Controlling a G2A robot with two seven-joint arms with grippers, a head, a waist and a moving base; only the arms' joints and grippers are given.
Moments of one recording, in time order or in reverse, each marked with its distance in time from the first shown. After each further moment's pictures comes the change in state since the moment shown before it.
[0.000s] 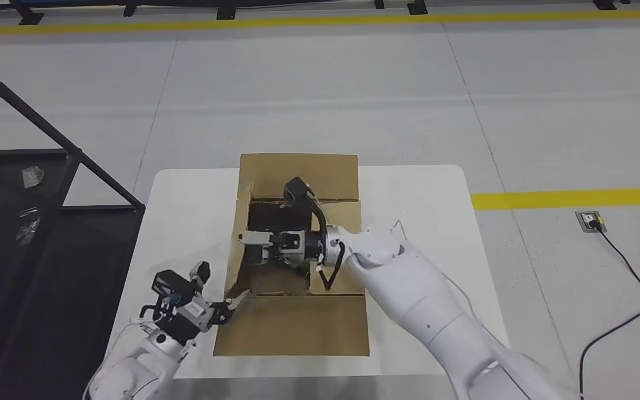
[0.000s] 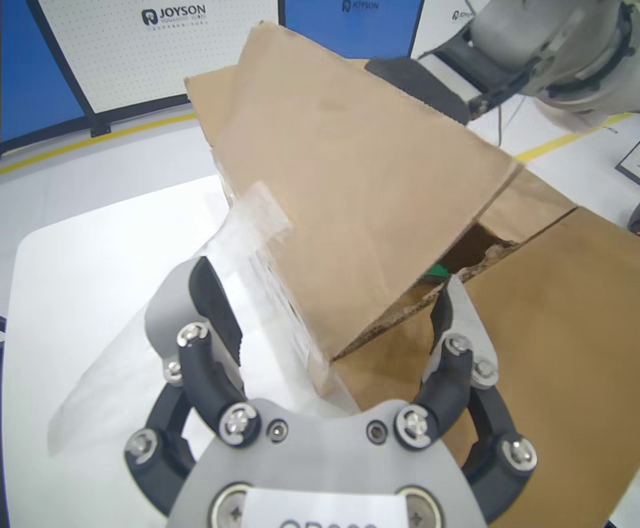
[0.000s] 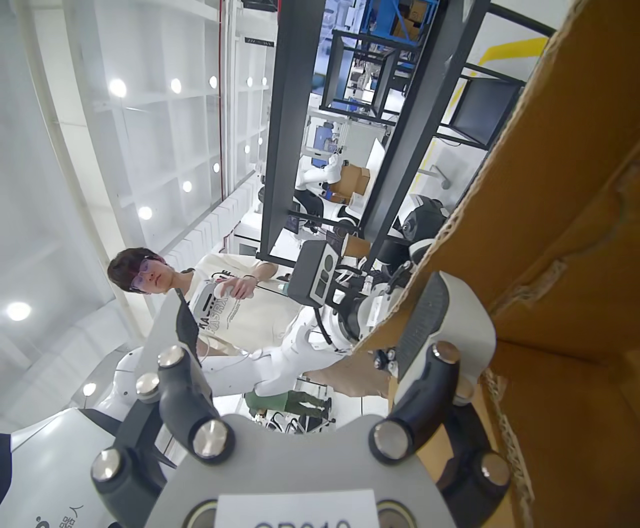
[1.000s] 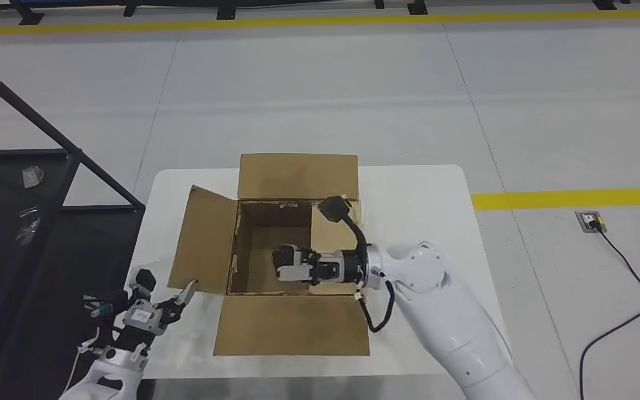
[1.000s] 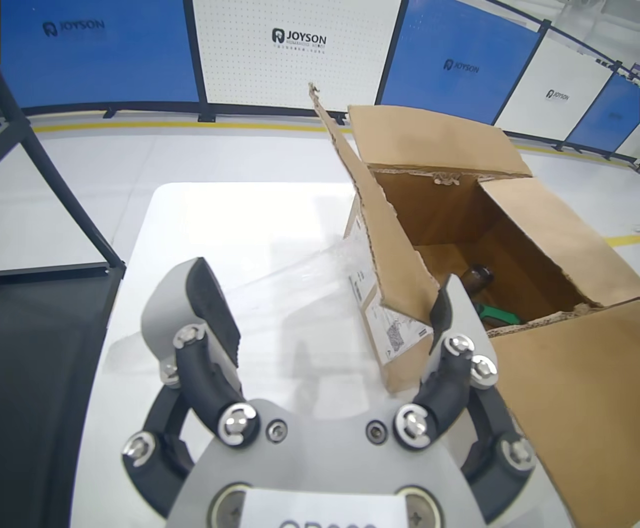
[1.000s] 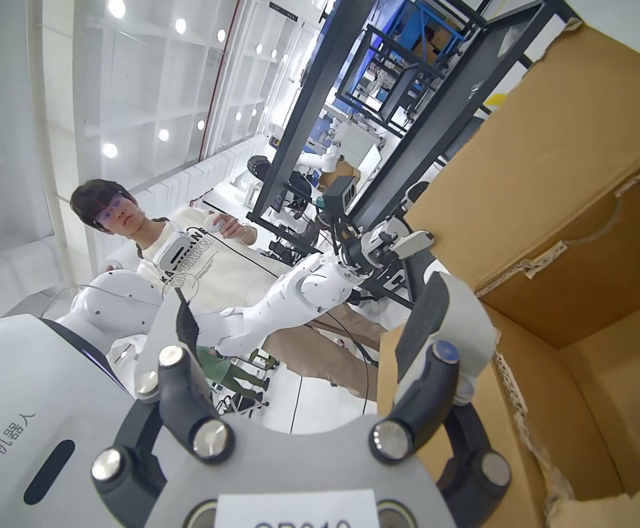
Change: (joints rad) left arm 0.133 -0.008 -0.179 -0.014 -0.150 0.102 0.085; right arm -0.330 0.166 0.323 -0.526 -0.304 -0.015 0.065
